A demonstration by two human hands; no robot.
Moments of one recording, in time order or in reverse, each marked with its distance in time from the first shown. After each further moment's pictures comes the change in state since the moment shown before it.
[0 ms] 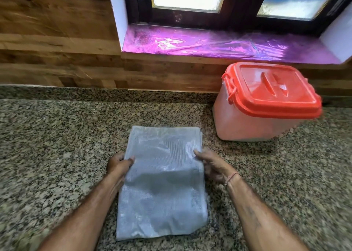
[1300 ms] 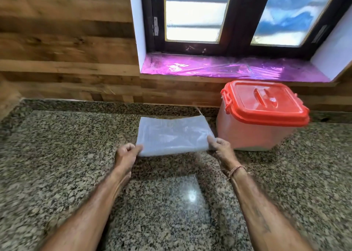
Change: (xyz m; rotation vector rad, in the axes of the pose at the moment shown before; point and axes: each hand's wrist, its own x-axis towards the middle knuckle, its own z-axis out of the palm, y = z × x) left_hand -0.100 0.062 -0.026 -0.181 0.007 0.291; right_hand -0.047 -0.046 0.021 -0.122 0.323 -0.396
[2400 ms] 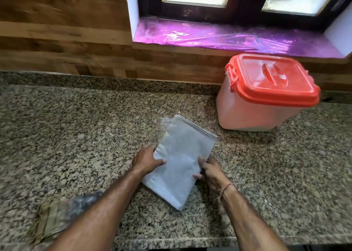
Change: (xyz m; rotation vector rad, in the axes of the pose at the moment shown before) left_hand -0.011 -0.071 0.040 0.923 -0.382 0.102; right_hand -0.054 0.106 0.017 0.168 -0.023 0.306
